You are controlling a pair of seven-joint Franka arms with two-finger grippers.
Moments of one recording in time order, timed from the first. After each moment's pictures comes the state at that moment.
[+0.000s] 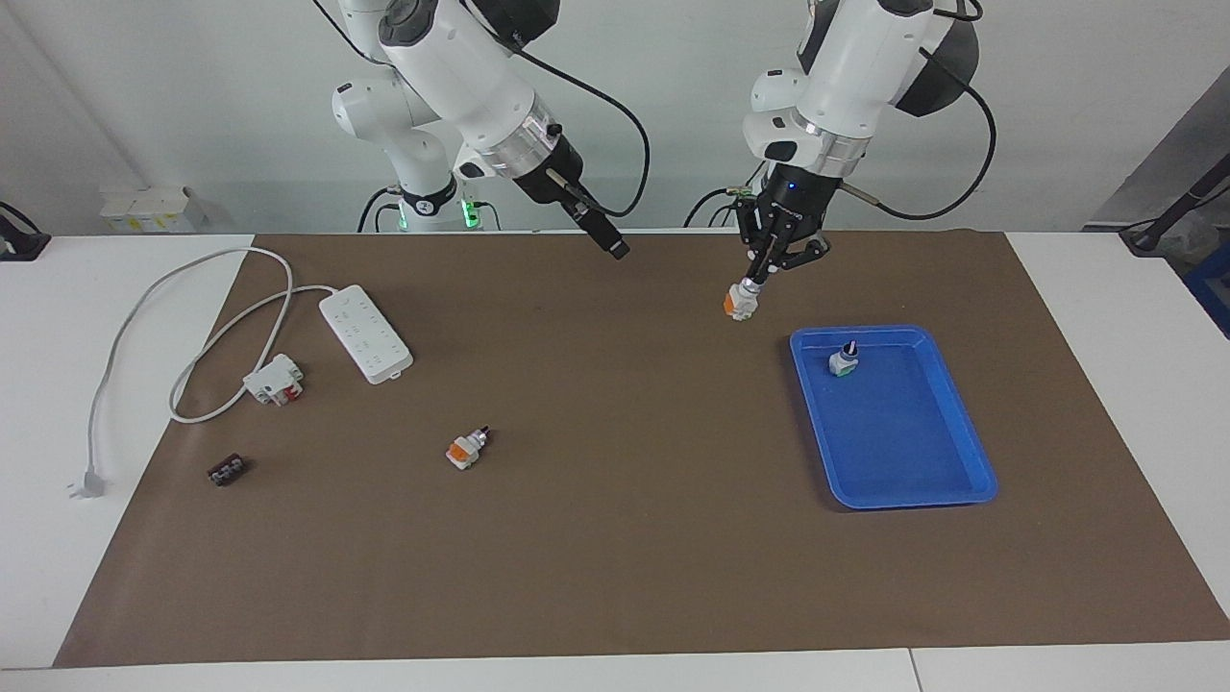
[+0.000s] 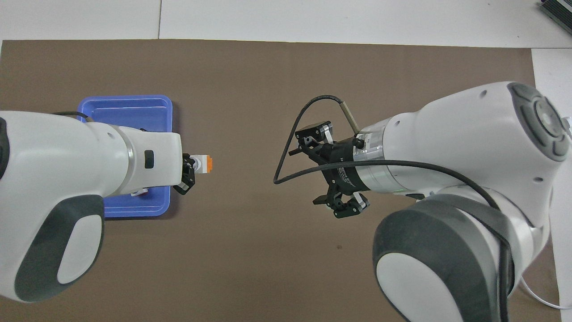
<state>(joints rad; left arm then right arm) -0.22 -0.14 -0.17 -1.91 -0.14 1.97 0.50 0.45 0.01 0.00 -1.70 0.46 1.88 1.36</state>
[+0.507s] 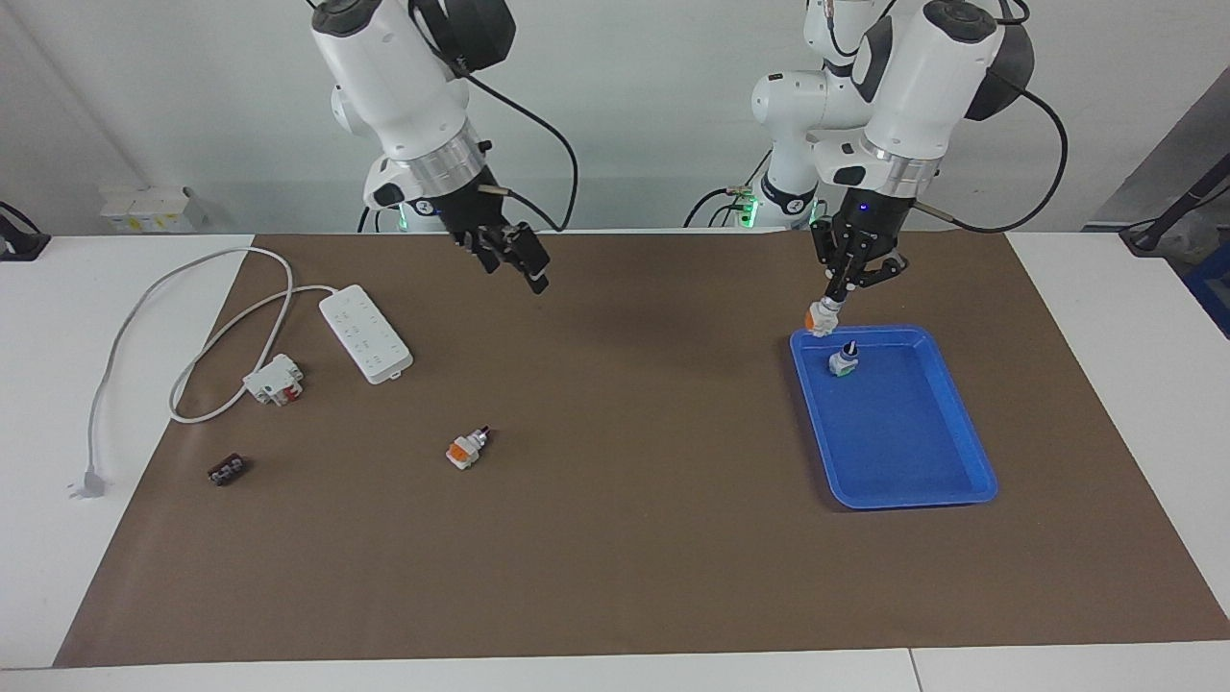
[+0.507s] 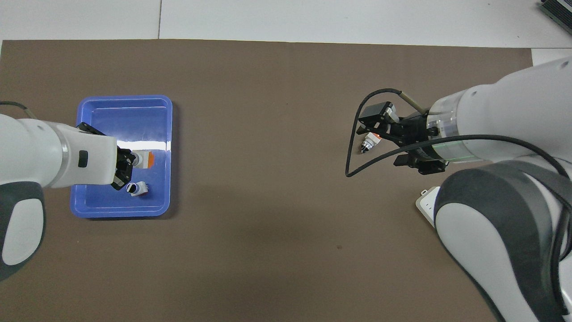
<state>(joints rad) -0.05 -0.18 -0.17 -1.98 -0.06 1.98 0.76 0.27 0.00 -0.01 -1.70 0.23 1.84 0.80</state>
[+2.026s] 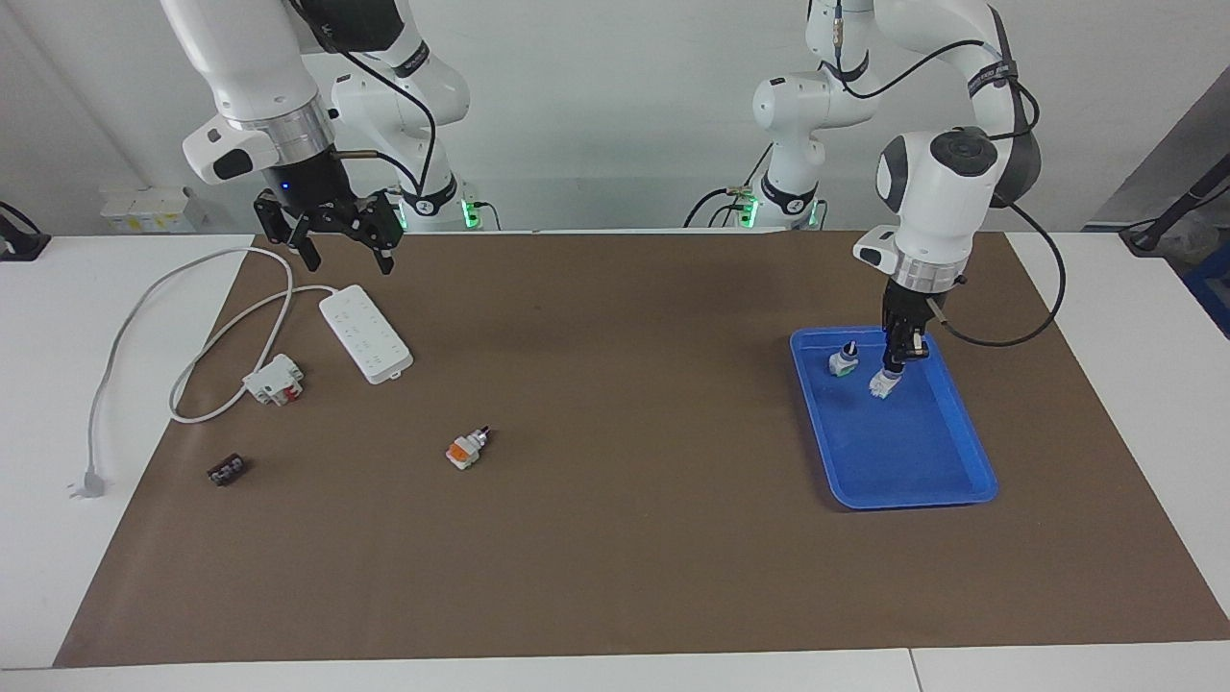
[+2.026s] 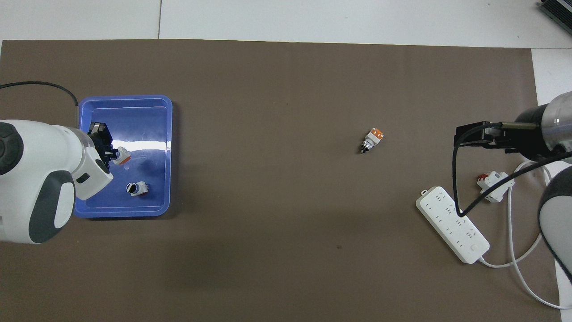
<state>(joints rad) 0.07 -0.03 -0.18 -2.16 0.14 2.29 1.57 0.10 -0.08 -0.01 -1.68 0.00 1.69 0.21</state>
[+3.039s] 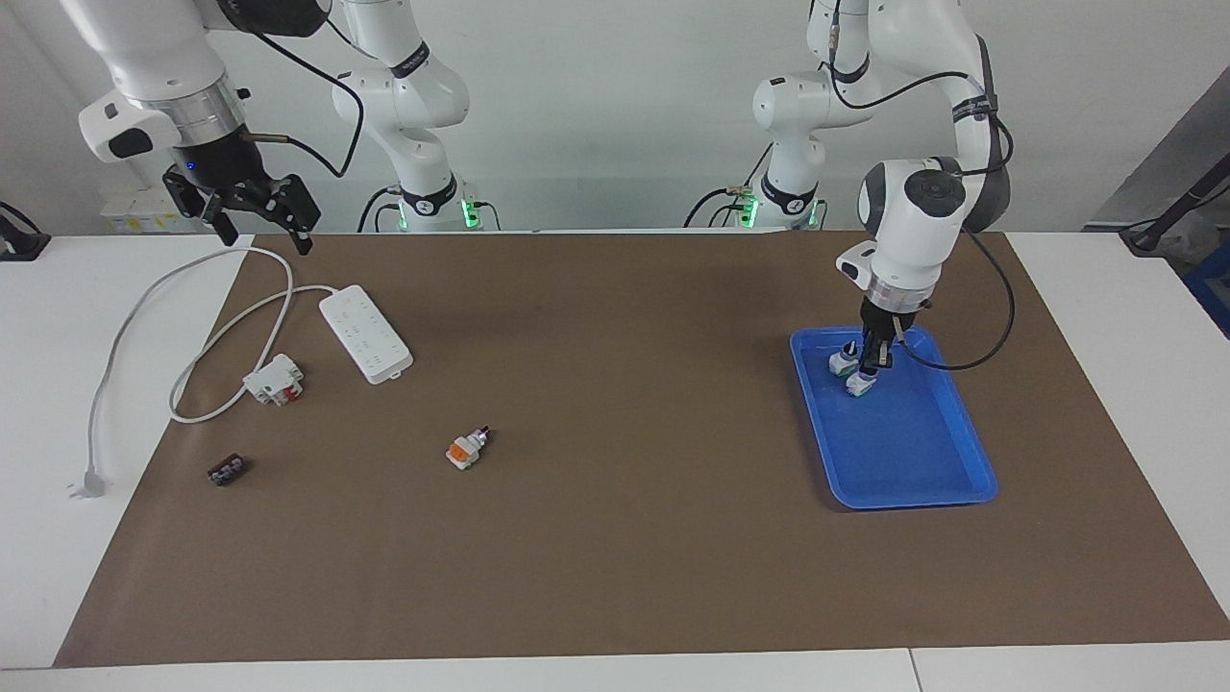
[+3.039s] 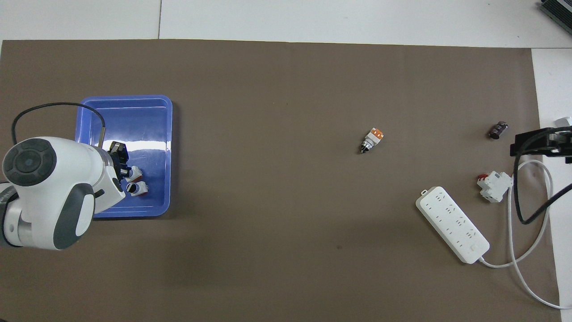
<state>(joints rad) 0.07 -0.02 -0.18 -2.27 0.14 2.33 1.64 0.02 -0.08 -0.05 -1.62 -0.04 1.57 0.12</state>
